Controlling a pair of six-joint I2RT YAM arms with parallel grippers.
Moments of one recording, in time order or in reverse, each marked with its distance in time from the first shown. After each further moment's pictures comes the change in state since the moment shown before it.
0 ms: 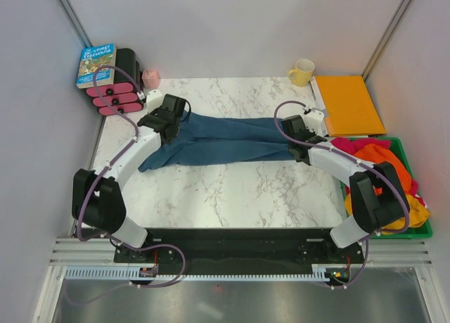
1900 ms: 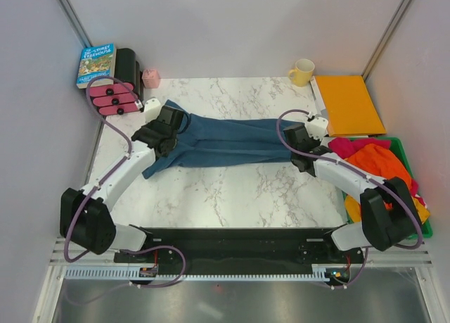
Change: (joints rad) left arm -0.030 -0.160 -0.126 -0.007 0.000 0.011; right arm 0.039 -0.138 -0.096 -0.018 0.084 -0.023
